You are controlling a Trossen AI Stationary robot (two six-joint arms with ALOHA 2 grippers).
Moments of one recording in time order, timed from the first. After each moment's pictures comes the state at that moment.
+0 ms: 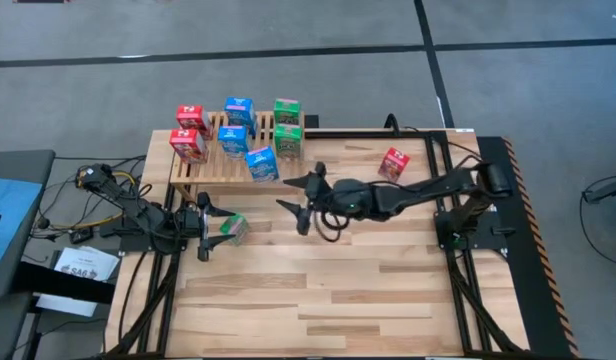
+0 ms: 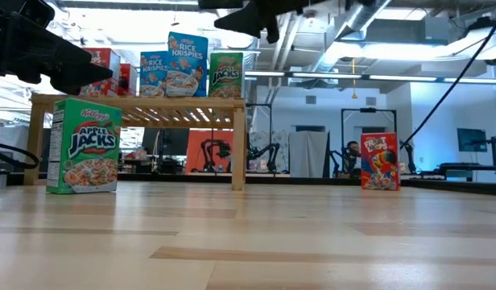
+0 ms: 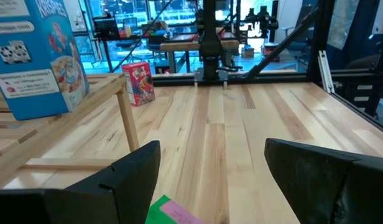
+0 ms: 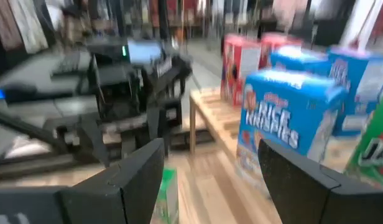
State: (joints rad) left arm -0.60 0.07 0.01 0.09 -0.75 0.06; right arm 0.07 1.70 1.18 0.45 0.35 0.05
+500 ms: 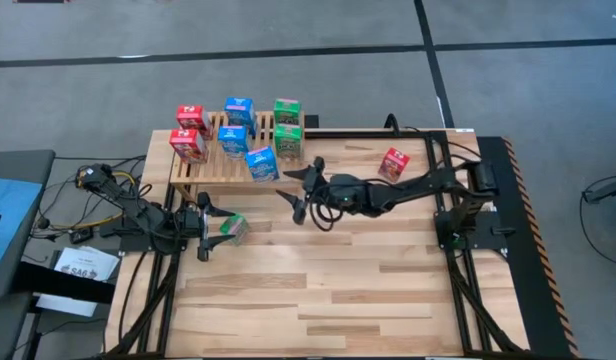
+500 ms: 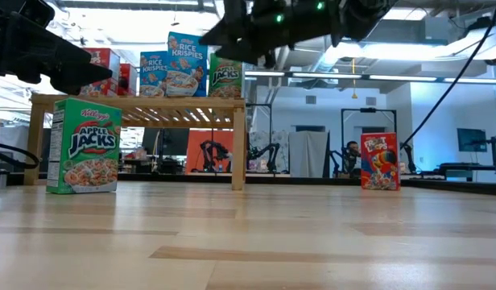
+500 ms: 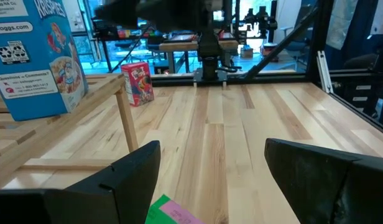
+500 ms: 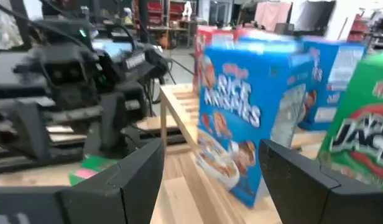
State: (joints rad) left arm -0.60 0.07 0.01 0.08 -0.74 0.06; right arm -0.01 1.79 1.11 0.65 0.34 -0.02
